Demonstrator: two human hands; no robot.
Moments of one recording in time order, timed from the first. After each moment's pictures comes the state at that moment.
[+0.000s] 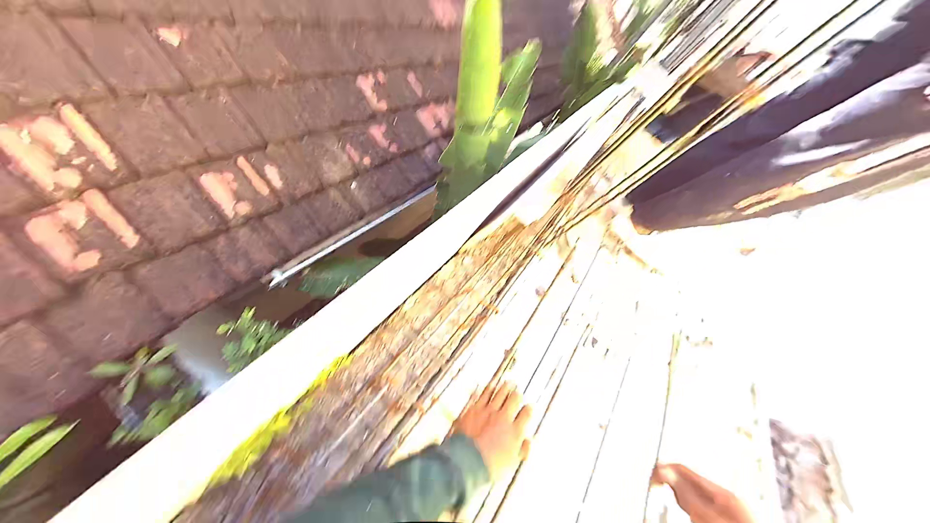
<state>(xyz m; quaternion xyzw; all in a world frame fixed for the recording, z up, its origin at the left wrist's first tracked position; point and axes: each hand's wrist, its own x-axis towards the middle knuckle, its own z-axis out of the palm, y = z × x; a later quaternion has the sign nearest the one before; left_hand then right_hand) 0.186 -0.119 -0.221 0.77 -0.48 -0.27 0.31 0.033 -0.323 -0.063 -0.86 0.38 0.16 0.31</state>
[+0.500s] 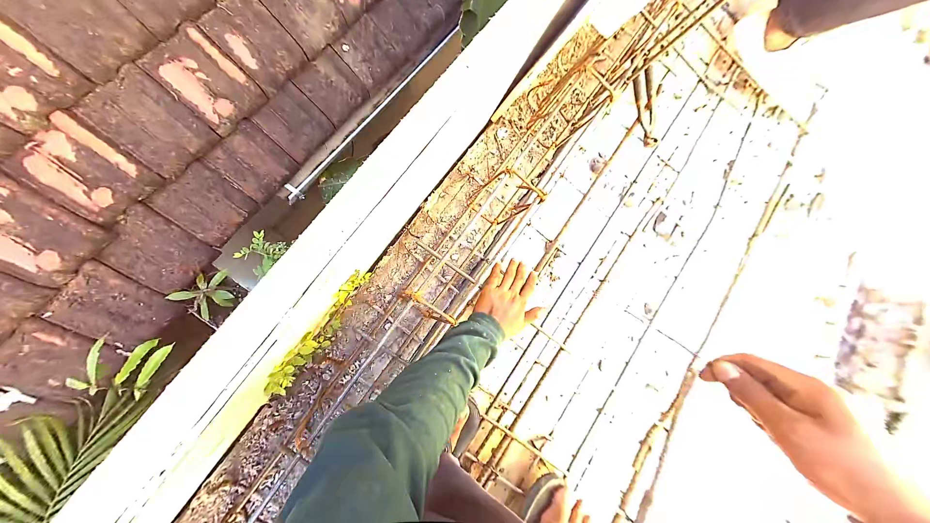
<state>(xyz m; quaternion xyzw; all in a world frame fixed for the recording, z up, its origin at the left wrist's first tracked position) 0.198 -0.143 -0.322 0.85 -0.45 -0.23 0.16 0.040 -0.304 -0.062 -0.88 0.36 0.16 0.28</state>
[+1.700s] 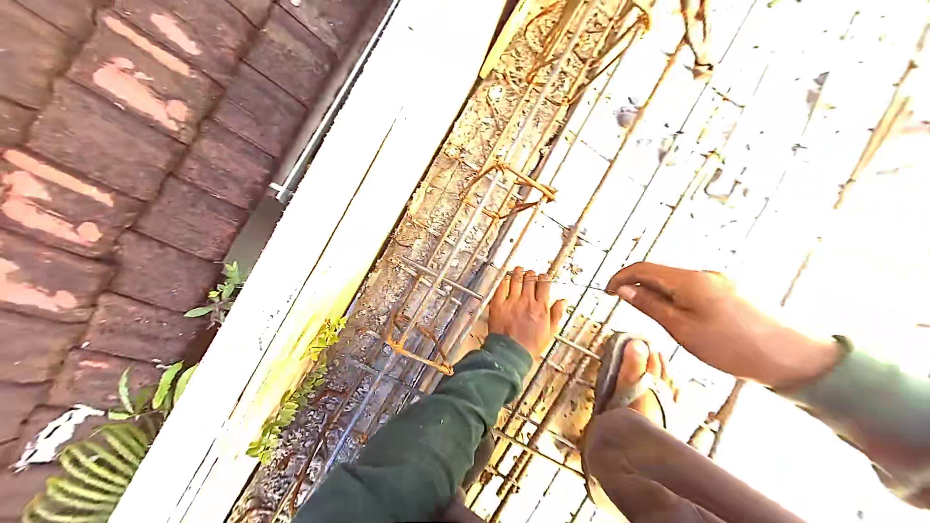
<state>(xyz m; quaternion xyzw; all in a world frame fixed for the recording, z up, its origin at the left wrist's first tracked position) 0.210 -0.142 -0.242 0.86 -0.34 -0.33 0.17 0.256 -0.228 -0.049 -0.82 0.30 0.45 0.17</state>
